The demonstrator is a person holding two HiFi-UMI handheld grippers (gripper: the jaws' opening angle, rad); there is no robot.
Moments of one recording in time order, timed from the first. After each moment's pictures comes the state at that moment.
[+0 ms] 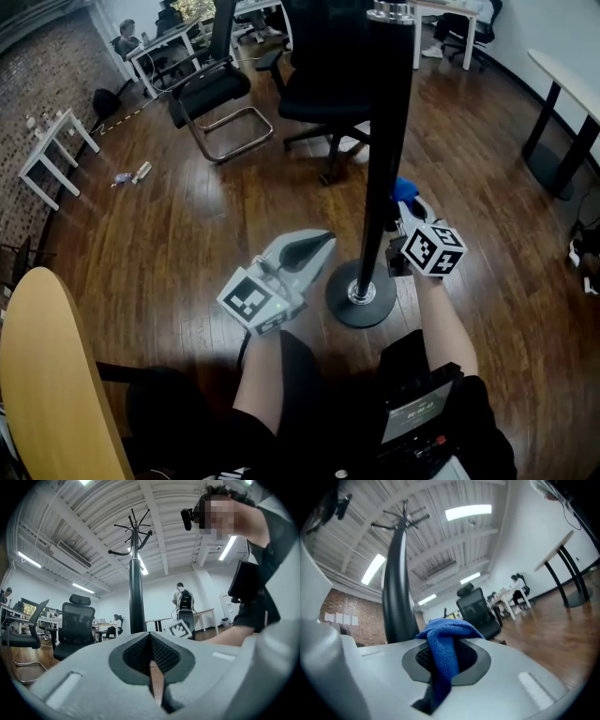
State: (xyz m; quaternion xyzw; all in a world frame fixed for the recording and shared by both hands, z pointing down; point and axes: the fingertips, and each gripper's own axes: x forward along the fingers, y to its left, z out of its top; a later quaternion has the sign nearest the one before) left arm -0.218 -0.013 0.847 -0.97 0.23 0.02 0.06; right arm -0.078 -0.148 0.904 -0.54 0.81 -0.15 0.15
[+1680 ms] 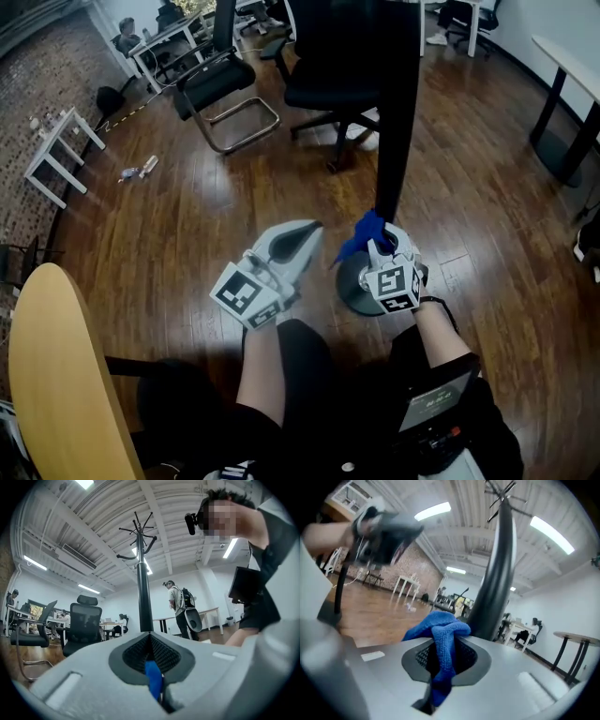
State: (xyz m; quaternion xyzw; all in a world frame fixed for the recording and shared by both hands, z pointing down) left arm -0.255 -0.014 0.853 -0.96 0.26 0.03 0.05; right arm -0.169 -0.086 1.003 -0.53 0.82 0.11 -0.18
